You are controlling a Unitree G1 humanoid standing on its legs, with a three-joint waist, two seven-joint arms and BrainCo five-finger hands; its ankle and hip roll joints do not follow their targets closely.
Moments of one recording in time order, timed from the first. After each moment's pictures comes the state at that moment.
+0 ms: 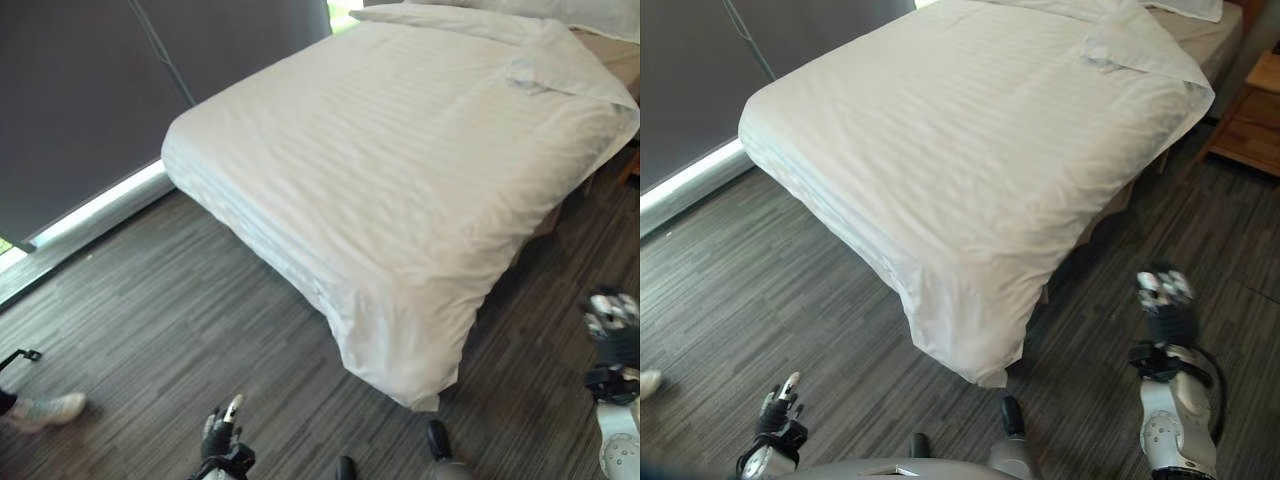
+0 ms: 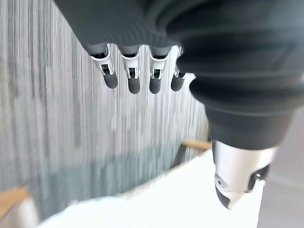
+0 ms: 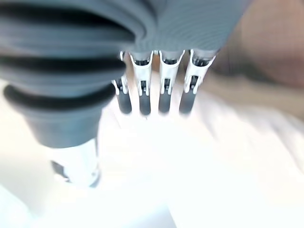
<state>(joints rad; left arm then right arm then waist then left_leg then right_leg) 0.24 0.14 0.07 0.65 -0.74 -0.20 0.05 0.19 -0.63 -0.08 0.20 0.78 -0.18 0.15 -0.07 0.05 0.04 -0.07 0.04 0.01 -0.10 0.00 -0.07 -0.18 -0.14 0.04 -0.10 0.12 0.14</state>
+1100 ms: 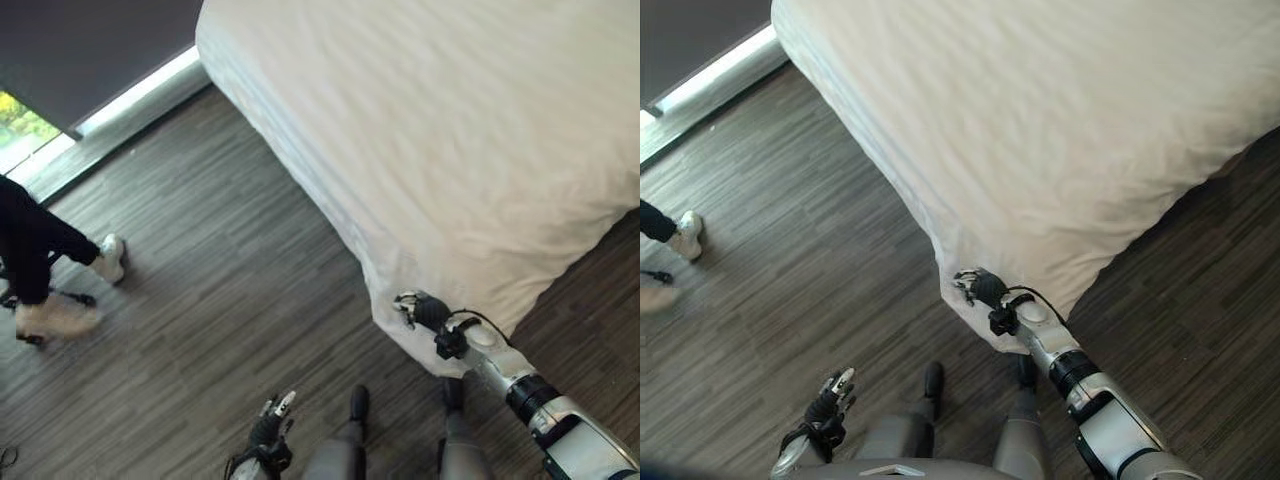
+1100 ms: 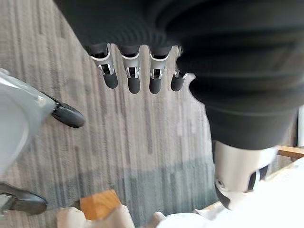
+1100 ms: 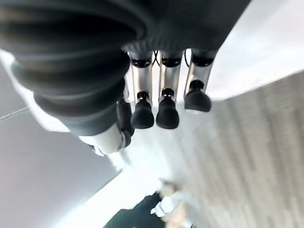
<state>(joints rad) 0.14 0.15 -0.14 0.77 -0.74 -0.17 -0.04 -0.50 -0.37 0.52 0.78 0.64 -0.03 0.25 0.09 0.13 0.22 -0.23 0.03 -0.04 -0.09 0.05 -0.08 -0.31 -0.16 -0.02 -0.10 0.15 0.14</state>
